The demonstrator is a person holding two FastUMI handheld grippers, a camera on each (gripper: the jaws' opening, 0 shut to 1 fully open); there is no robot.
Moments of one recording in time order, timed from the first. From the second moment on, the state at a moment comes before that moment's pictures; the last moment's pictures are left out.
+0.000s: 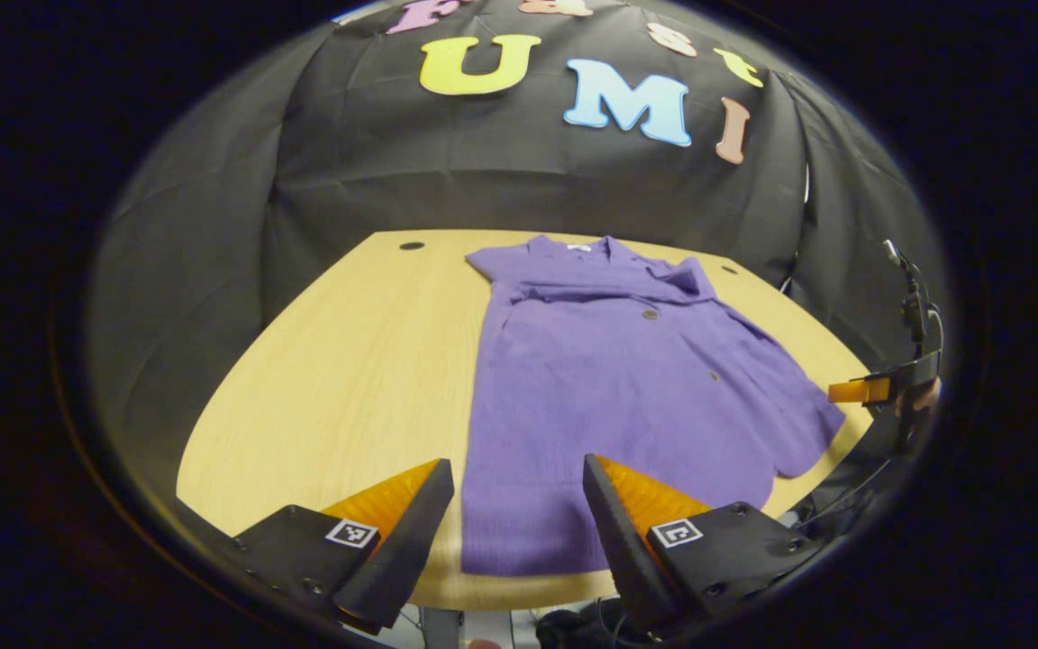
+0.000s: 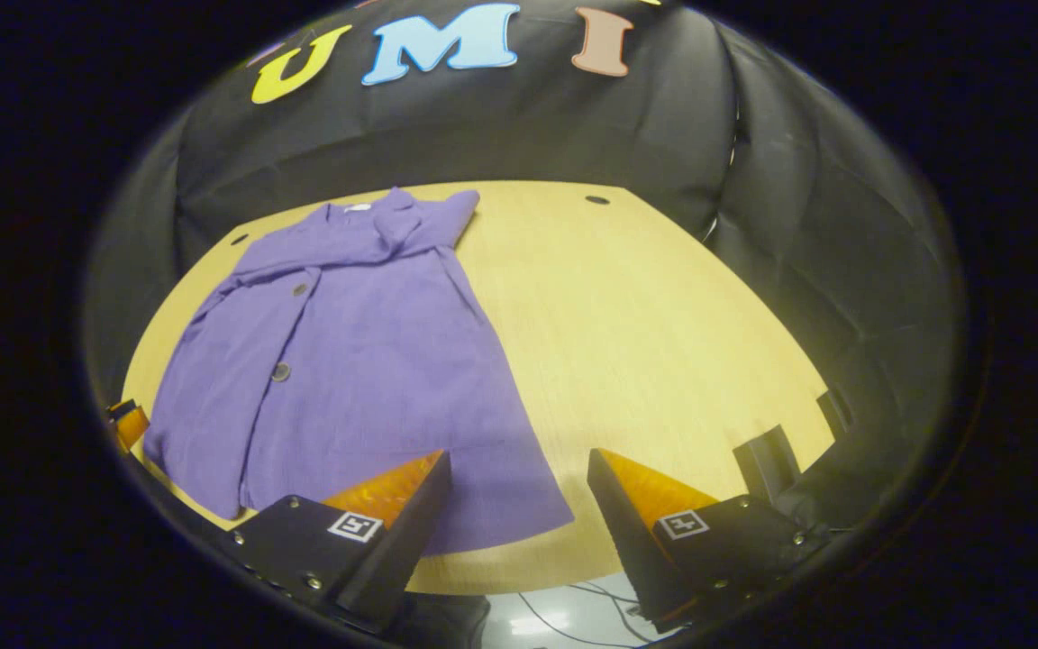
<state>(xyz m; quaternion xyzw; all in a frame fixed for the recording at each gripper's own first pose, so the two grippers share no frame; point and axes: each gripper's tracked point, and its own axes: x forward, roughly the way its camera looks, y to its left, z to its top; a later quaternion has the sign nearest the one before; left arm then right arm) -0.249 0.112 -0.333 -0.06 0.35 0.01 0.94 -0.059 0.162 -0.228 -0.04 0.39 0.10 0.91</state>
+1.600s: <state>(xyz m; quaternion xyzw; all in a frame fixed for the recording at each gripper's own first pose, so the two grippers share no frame) -0.176 0.049 -0.264 -0.15 0.29 0.09 0.94 -0.043 0.207 -0.165 0.11 0.35 0.27 0.89</state>
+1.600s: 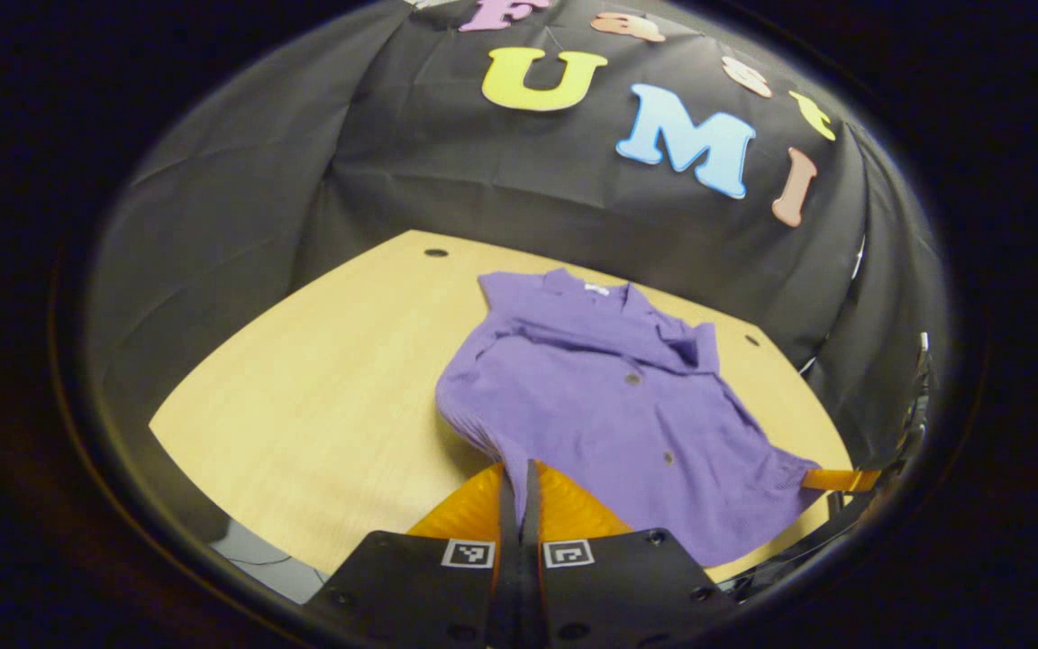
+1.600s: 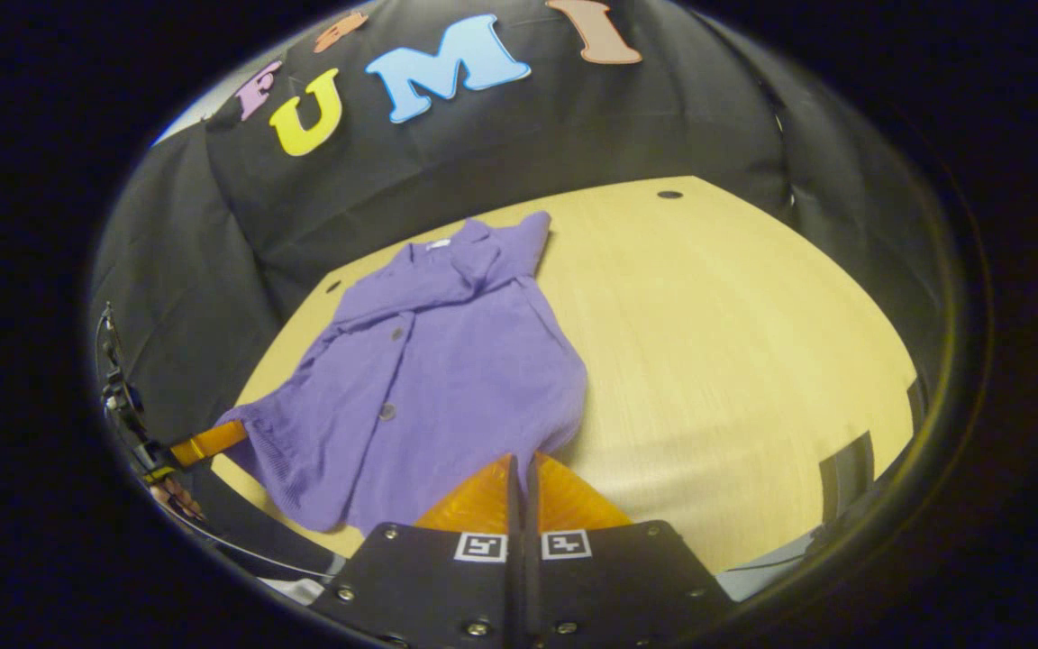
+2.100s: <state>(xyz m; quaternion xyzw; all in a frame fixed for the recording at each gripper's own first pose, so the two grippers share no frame) -0.026 0.047 -0.151 -0.17 0.22 0.02 0.96 0.057 0.272 -0.041 0.12 0.25 0.28 0.92</state>
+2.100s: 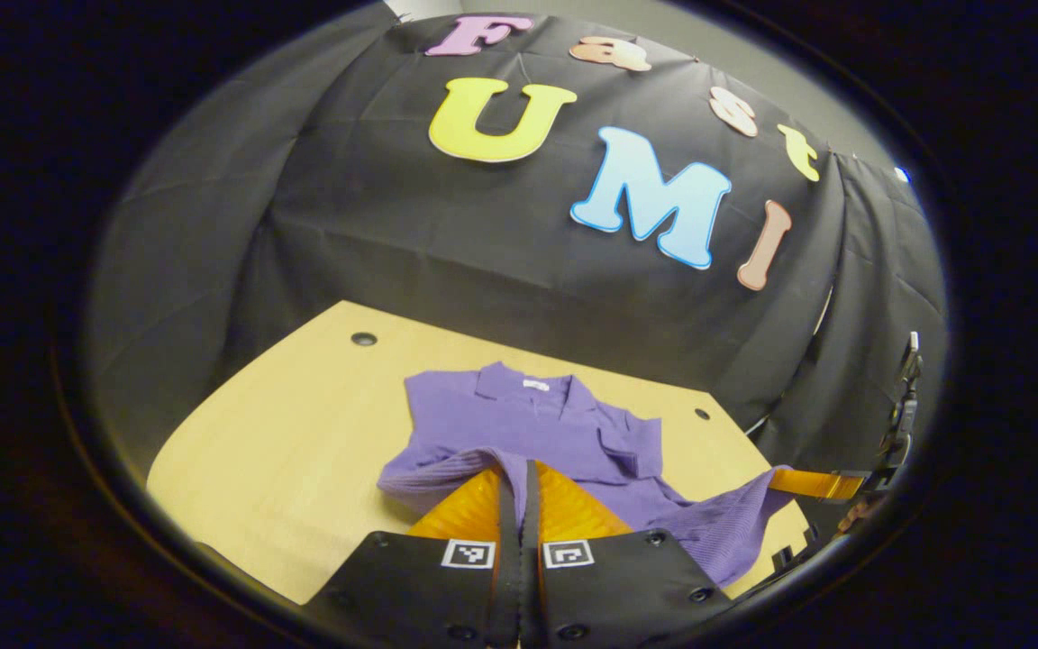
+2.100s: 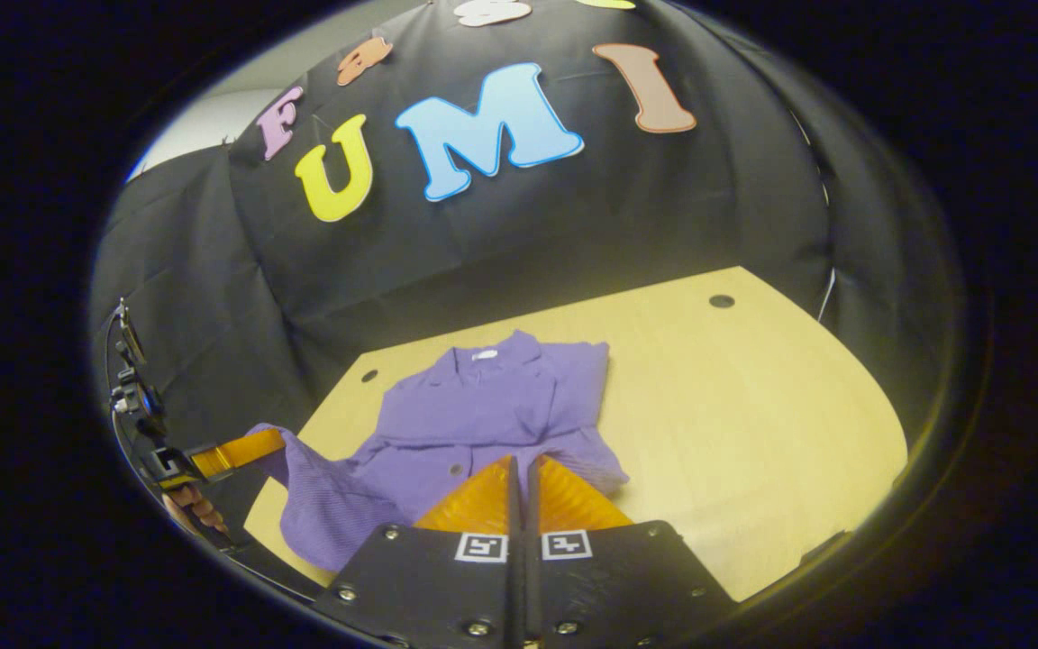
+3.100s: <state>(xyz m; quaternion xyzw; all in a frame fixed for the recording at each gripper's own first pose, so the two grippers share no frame) 0.241 0.142 -0.175 -0.11 0.21 0.01 0.97 0.298 0.349 -0.007 0.11 0.23 0.19 0.95</state>
